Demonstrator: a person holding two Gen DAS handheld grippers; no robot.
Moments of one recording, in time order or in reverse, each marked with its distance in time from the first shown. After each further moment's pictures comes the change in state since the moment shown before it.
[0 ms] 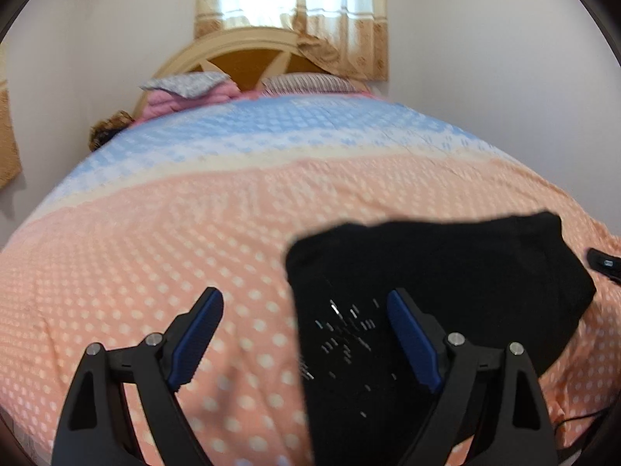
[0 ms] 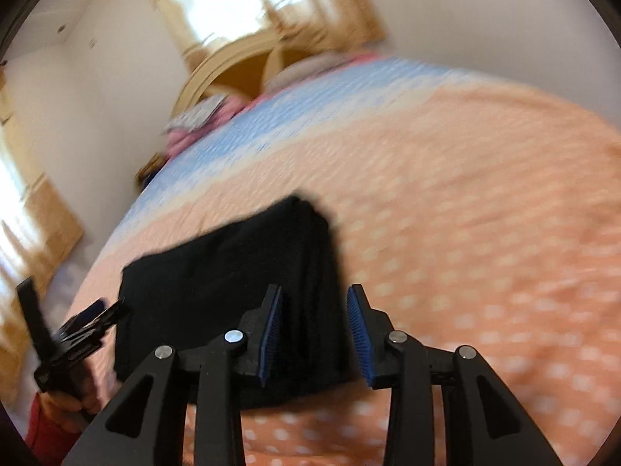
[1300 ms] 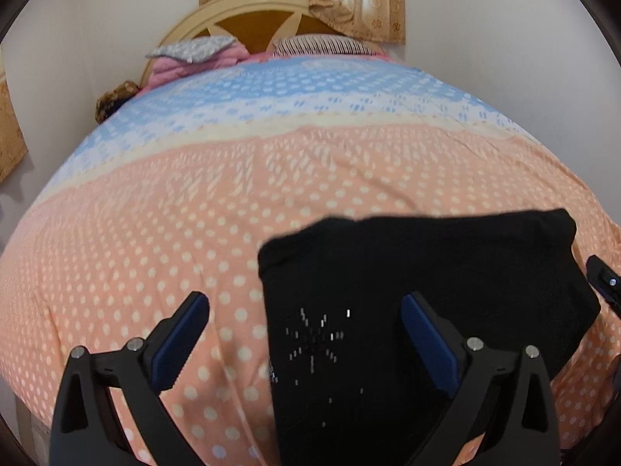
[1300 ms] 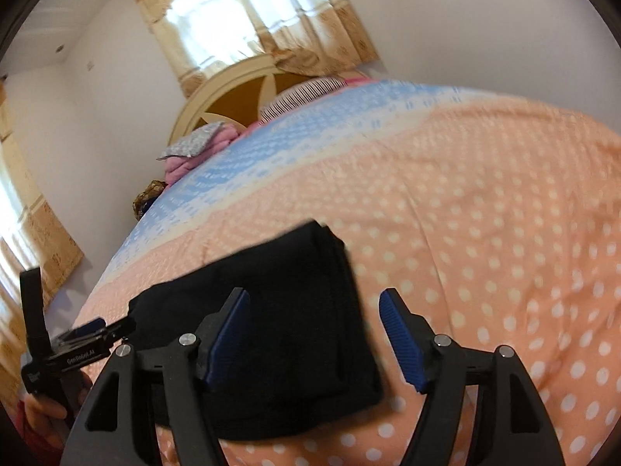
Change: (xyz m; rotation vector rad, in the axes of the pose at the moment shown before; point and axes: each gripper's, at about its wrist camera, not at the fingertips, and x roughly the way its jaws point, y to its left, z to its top) left arm 0.025 -0.021 0.009 -0.024 0.196 0.043; right arm 0.016 0.009 -0.003 0.065 -0.037 0.046
